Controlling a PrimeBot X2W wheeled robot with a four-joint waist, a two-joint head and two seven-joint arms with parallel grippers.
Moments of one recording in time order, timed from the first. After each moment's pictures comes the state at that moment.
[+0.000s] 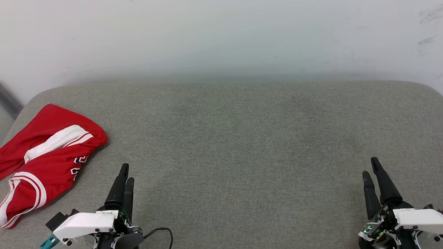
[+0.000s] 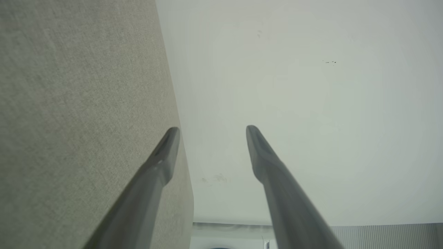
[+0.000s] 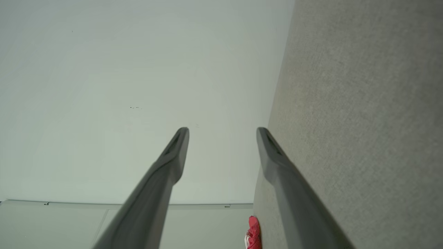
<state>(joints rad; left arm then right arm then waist) -0.08 0.05 0.07 0.25 -1.60 -0.13 0.07 -0.06 -0.05 -0.09 0.24 1.60 0.13 0.07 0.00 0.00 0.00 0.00</state>
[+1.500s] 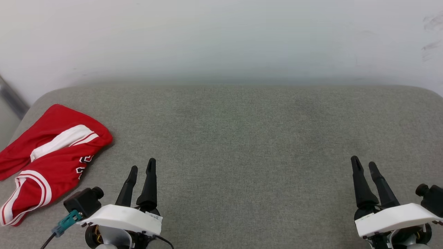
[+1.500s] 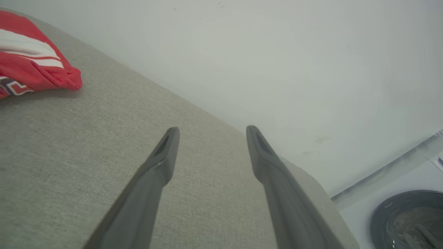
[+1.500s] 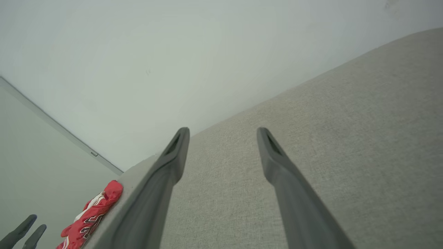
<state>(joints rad) -0.06 0.05 -0.05 0.16 -0.73 -0.11 -0.10 -0.02 -0.06 -0.03 0.11 0.67 0.13 -0.06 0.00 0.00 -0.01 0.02</state>
